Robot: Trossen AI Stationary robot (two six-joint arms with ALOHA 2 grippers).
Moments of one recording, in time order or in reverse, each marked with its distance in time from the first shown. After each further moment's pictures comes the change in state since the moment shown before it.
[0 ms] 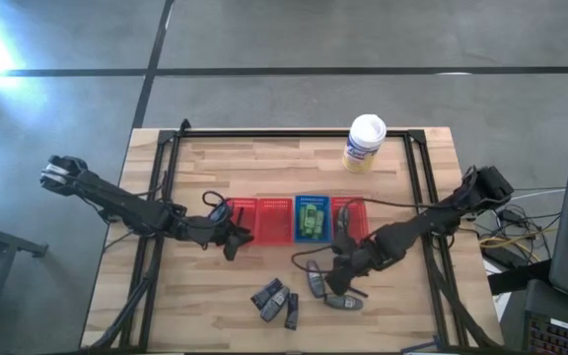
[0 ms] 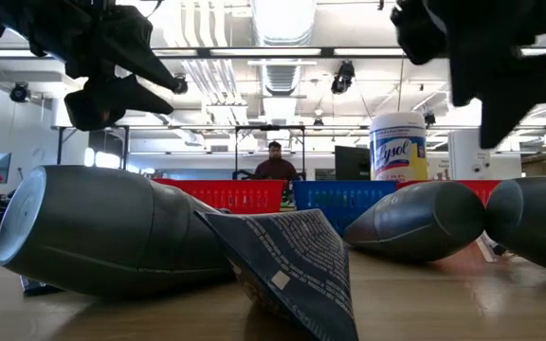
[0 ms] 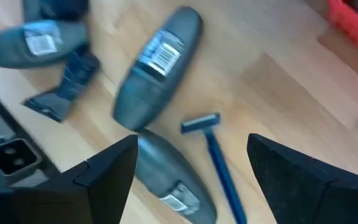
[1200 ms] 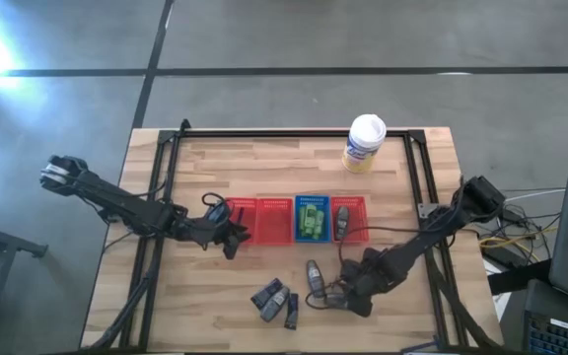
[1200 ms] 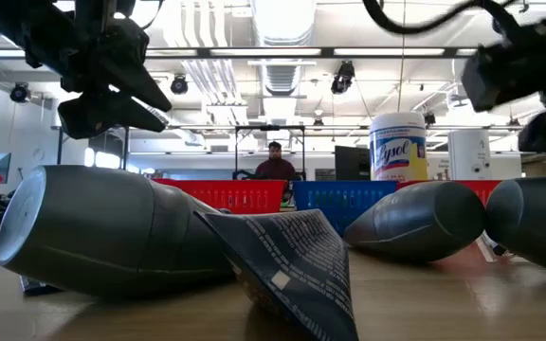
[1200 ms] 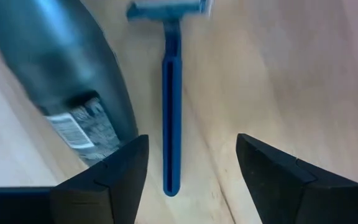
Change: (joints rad) left arm 0.000 0.000 -0.017 -0.061 -0.043 -0.008; right arm 0.150 0.118 -0.106 0.016 -0.050 -0.275
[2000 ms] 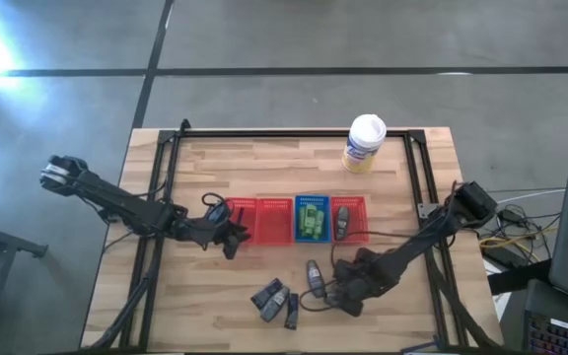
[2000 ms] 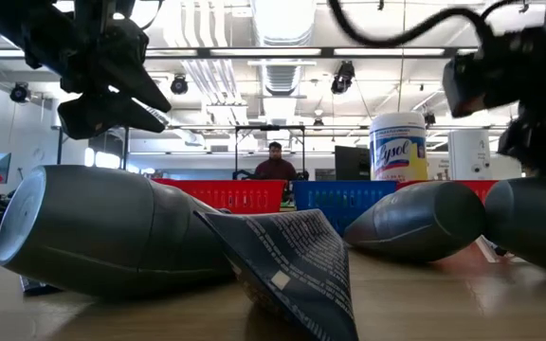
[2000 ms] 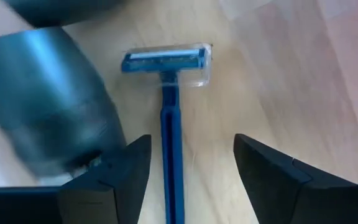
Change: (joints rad) left arm 0.001 0.000 -0.004 0.001 -0.001 0.005; right arm -0.003 0.083 0.049 0.026 0.112 0.002
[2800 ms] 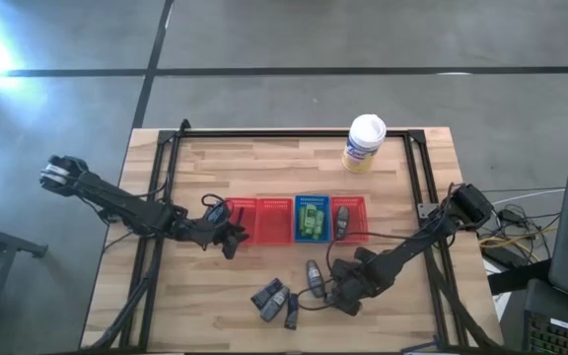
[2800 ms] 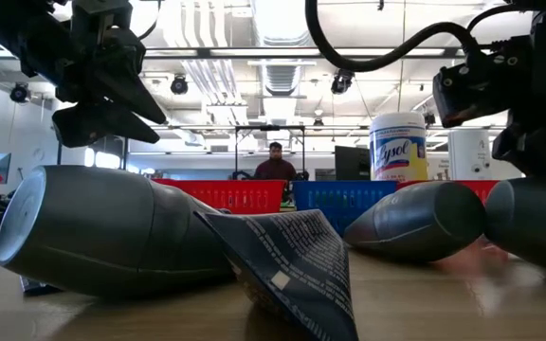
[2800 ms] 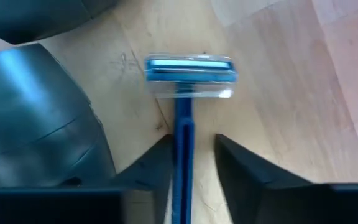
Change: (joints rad) left arm 0.000 0.000 -0.027 0.004 0.003 -0.028; right arm -0.018 0.055 0.036 -0.030 -0.010 0.005
